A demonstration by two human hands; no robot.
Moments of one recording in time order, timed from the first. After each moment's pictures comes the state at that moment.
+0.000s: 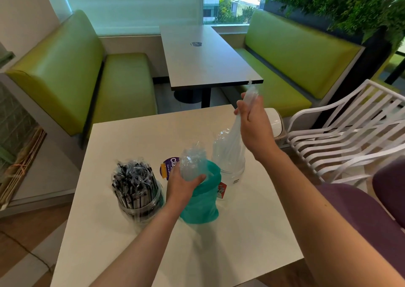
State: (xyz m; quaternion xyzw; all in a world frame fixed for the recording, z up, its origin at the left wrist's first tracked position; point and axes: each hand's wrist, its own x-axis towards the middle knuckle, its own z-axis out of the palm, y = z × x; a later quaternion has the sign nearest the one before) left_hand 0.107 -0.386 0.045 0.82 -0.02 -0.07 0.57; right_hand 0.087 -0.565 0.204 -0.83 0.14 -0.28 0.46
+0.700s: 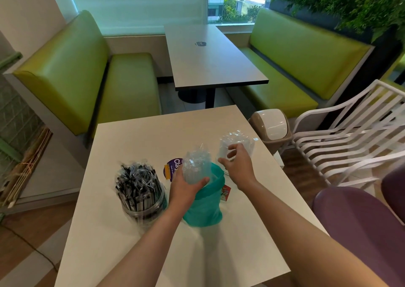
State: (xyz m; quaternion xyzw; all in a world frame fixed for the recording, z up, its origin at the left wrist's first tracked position) left_hand 0.110 -0.384 0.039 0.82 -0.02 -0.08 0.57; right_hand 0.093 -0.548 0.089 -0.82 0.24 -0.12 0.50
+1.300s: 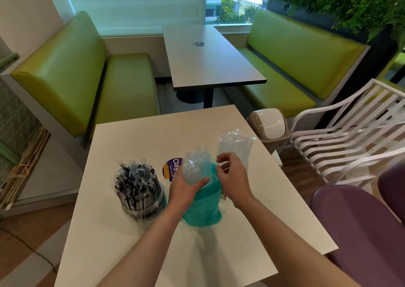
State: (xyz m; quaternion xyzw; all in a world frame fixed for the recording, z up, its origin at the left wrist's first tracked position) left_hand 0.108 -0.383 0.035 0.81 -0.02 -0.10 0.58; right_hand 0.059 -0.521 0.086 -0.81 0.18 -0.17 0.53
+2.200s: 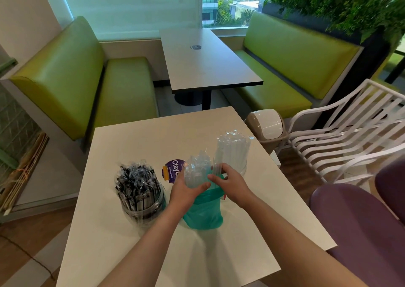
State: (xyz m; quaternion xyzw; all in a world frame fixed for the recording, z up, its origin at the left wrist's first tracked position) left_hand 0.102 -0.378 0.031 0.79 -0.03 -0.16 0.59; right_hand 0.053 -0.528 0.074 -0.81 0.17 -0.01 0.57
